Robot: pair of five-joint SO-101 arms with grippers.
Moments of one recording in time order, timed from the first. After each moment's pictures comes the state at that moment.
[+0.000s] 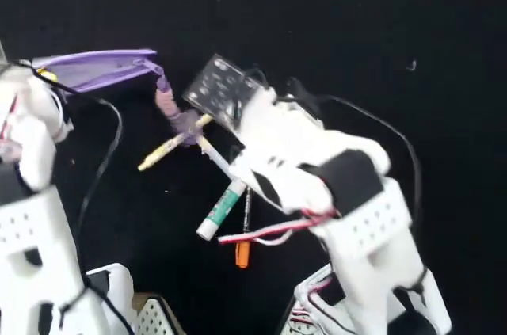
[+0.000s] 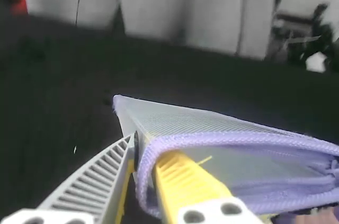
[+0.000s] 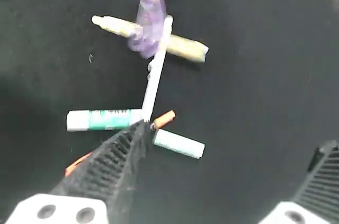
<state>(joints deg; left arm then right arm) -24.0 -43.3 15.5 65.4 0.0 -32.4 -35.6 8.9 89.3 24.1</state>
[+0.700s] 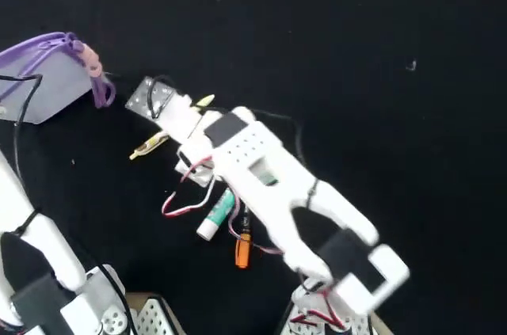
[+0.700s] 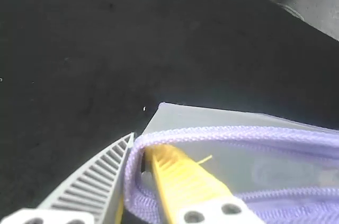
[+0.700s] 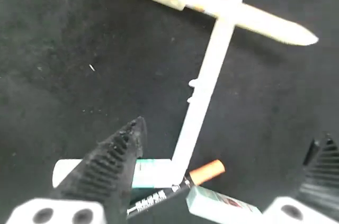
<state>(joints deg) -41.6 -19.4 2.2 68.8 2.4 -39.6 2.2 18.1 61.6 21.0</state>
